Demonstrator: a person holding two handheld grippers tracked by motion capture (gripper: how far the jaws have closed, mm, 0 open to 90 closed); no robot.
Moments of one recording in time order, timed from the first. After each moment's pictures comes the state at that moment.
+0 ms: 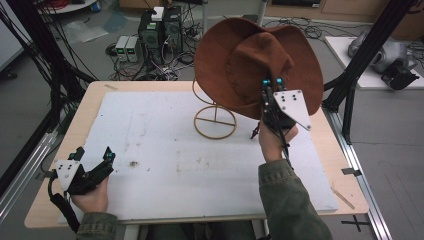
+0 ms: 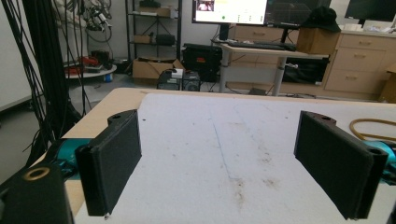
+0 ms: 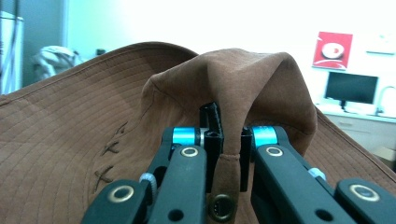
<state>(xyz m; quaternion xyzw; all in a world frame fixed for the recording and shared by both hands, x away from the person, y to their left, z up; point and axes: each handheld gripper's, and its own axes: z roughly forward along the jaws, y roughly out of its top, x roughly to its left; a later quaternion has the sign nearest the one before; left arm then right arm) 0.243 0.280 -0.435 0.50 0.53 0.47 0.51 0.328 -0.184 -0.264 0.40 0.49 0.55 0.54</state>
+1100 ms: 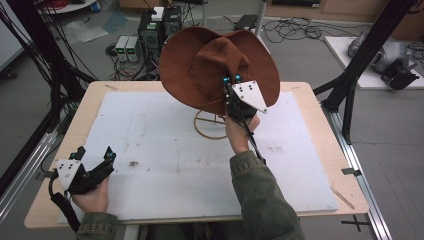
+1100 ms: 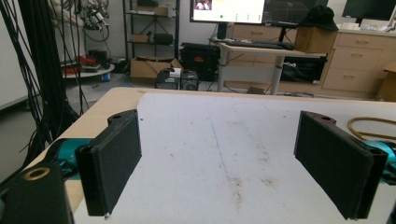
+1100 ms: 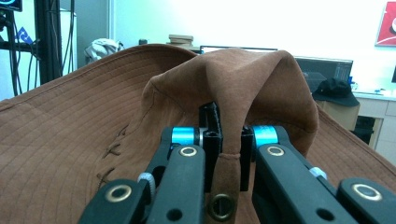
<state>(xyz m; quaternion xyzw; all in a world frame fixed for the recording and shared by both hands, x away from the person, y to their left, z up) 0.245 0.279 -0.436 0.50 0.53 0.46 0.51 0.374 -0.116 -0.292 0.38 0.54 0.58 0.48</state>
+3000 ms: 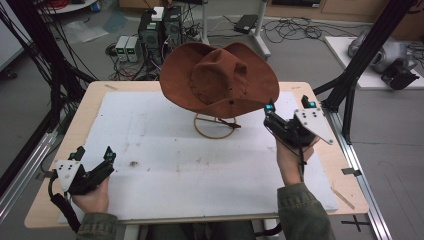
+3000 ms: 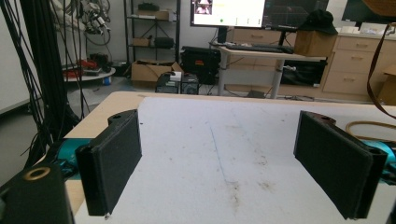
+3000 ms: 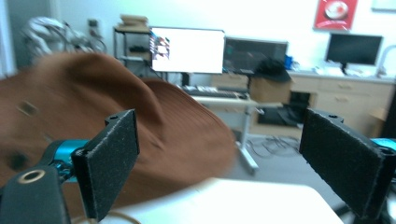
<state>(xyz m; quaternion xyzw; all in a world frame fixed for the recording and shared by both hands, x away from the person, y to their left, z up) 0.242 0.277 -0.433 0.49 0.52 0.47 0.51 0.306 -0.237 -0.299 0.46 0.51 0.52 0.51</state>
